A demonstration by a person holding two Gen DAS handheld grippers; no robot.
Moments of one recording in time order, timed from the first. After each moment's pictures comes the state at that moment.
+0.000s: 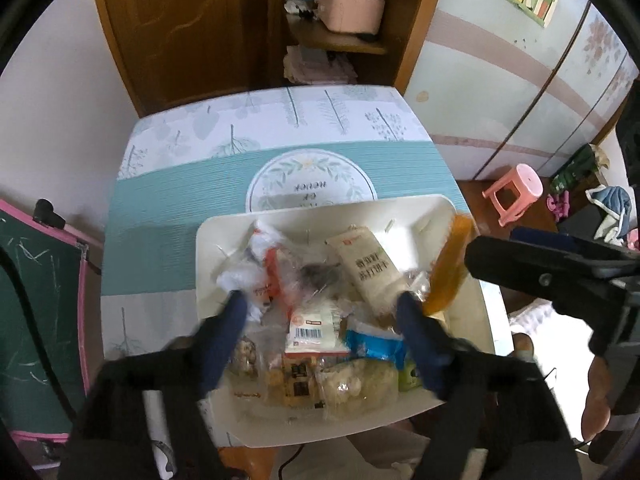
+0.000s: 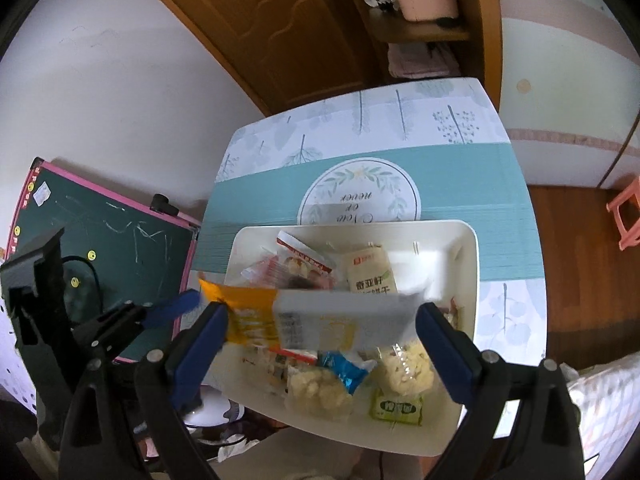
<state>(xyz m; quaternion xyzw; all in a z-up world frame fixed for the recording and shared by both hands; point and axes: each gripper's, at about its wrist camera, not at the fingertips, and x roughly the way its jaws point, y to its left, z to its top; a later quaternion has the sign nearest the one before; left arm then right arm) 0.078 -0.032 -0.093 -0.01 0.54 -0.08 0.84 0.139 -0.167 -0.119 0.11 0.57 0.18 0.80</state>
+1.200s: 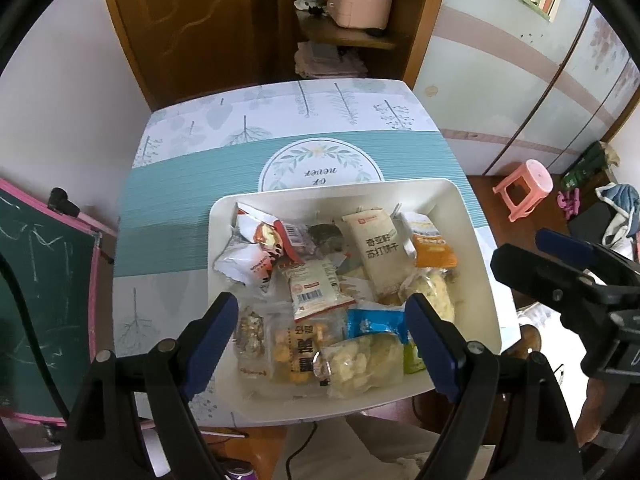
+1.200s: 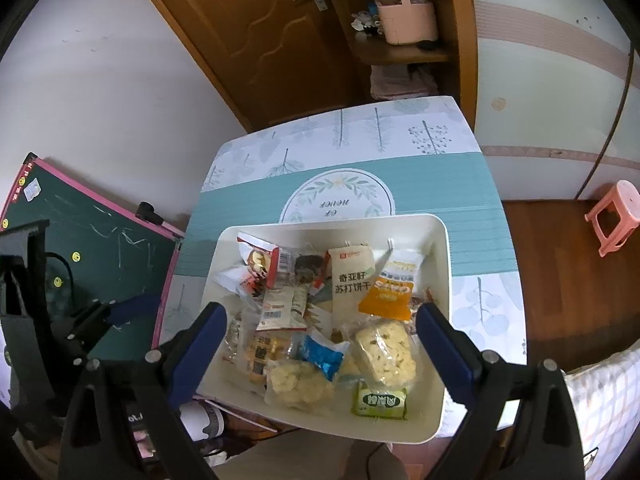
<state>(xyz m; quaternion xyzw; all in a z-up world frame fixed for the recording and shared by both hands) 0.056 -0.033 -0.093 0.01 0.55 -0.05 0.83 0.096 -0.175 -0.113 0.08 0.53 0.15 0.83</state>
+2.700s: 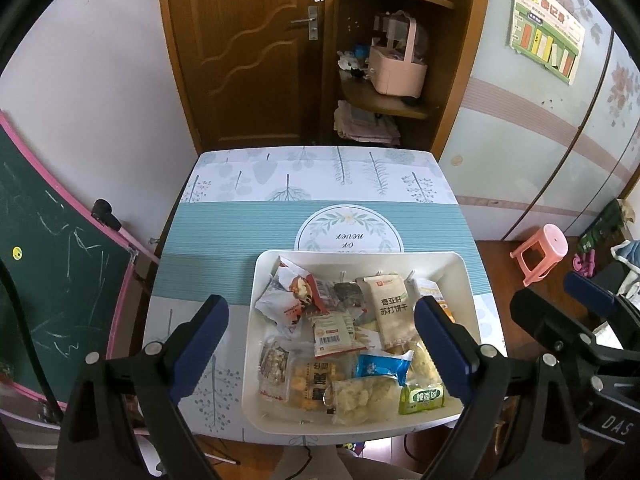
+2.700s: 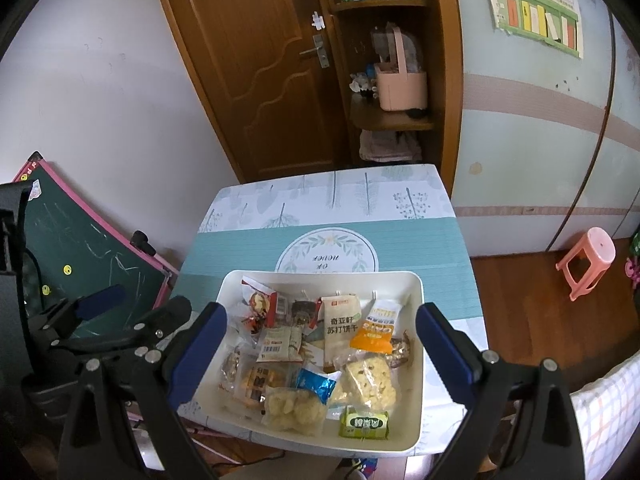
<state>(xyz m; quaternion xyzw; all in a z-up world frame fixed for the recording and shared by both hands) 0.034 -0.017 -0.027 -0.03 0.46 0.01 0.88 0.066 -0.168 -0.050 0.04 0.44 0.11 0.89</state>
